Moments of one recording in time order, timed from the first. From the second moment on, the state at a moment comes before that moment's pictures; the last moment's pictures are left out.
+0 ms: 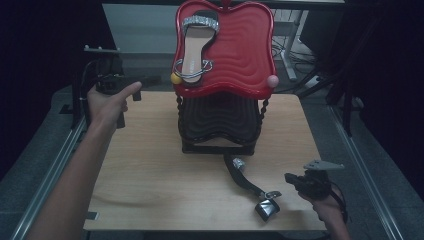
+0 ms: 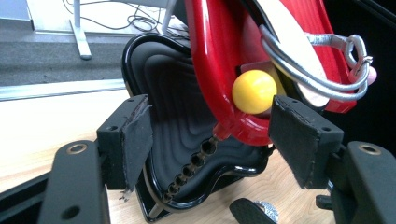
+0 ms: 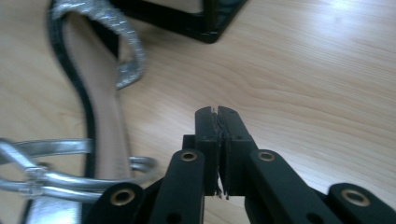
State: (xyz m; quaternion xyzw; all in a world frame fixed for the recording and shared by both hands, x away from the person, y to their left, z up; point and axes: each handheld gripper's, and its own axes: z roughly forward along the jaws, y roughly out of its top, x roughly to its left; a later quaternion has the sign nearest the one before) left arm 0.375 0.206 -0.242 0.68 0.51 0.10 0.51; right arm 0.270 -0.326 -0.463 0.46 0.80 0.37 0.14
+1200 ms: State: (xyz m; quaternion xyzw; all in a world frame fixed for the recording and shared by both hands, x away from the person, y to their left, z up) left arm 0.371 0.211 -0.259 0.68 0.53 0.09 0.50; right arm 0.243 -0.206 -0.466 0.31 0.89 0.30 0.13
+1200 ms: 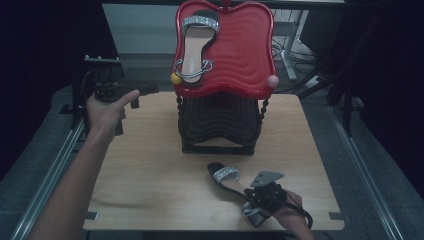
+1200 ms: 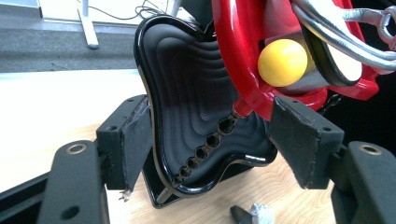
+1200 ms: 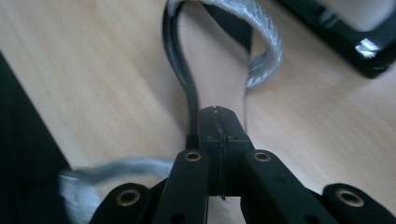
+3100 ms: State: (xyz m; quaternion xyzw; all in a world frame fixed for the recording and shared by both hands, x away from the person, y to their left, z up) left arm 0.367 0.219 -0.267 0.68 0.54 0.09 0.50; right arm 0.231 -0.198 -0.460 0.28 0.89 0.34 0.07
